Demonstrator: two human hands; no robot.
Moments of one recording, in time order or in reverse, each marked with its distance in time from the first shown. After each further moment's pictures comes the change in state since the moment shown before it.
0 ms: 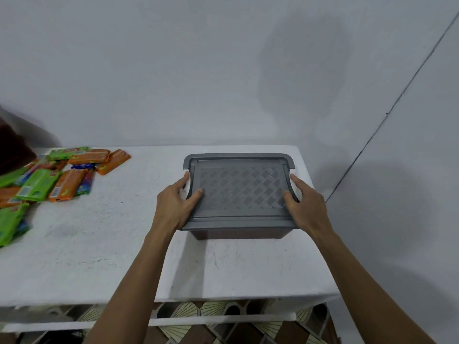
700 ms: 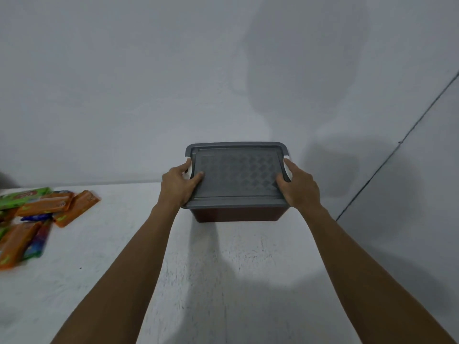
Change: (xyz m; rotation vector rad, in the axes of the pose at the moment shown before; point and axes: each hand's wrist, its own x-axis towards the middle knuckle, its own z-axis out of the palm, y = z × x) left_hand 0.214 0.054 0.058 -0.015 -0.007 -0.021; right_hand 0.230 0.030 0.032 -0.157 0.016 0.036
